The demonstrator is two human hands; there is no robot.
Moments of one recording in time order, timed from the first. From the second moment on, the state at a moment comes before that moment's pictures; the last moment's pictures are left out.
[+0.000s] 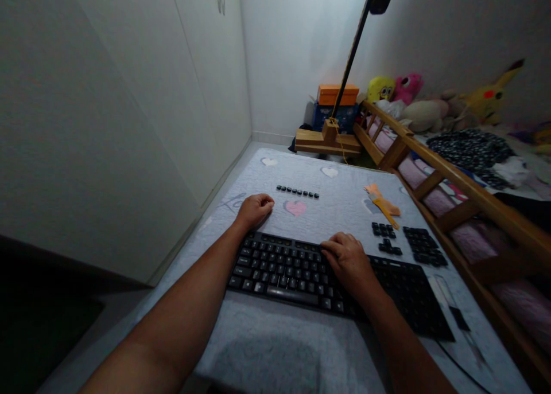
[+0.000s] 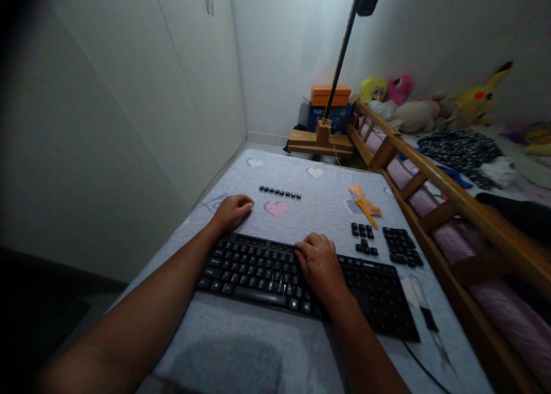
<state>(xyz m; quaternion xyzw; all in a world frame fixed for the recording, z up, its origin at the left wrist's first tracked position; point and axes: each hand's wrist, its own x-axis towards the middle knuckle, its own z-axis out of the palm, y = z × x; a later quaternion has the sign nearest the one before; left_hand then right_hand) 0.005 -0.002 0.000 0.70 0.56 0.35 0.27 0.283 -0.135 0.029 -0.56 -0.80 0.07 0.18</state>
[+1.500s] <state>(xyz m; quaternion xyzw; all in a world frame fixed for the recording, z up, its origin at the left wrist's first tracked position) 0.006 -0.002 0.000 0.71 0.56 0.35 0.26 0.277 -0.128 0.024 -0.58 -0.78 0.10 0.22</state>
